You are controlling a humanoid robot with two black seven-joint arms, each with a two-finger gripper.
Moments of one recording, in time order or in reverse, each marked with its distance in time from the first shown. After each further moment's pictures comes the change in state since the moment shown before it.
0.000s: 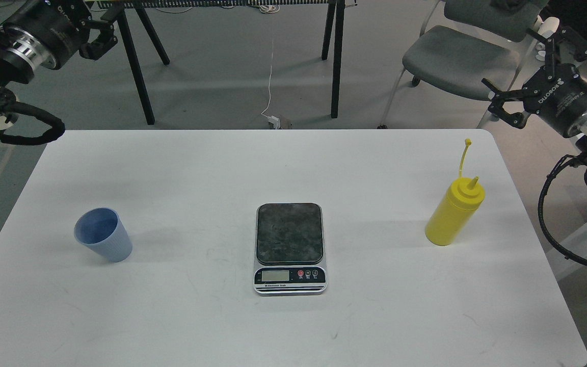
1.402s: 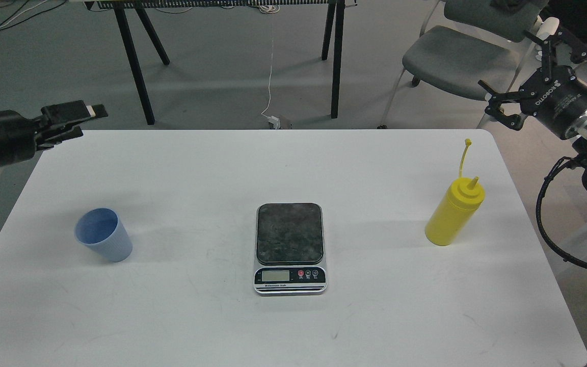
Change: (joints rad) left arm 0.165 0.350 0.253 -0.220 0.930 -0.060 -0.194; right arm -0.013 -0.002 0.011 0.030 -0.001 0.000 0.000
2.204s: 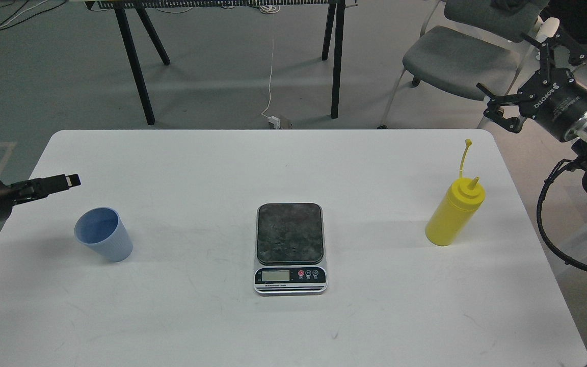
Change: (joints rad) left arm 0.212 0.045 0.004 0.005 0.186 0.167 0.000; right arm -0.011 -0.009 -0.005 0.017 0.000 0.000 0.000
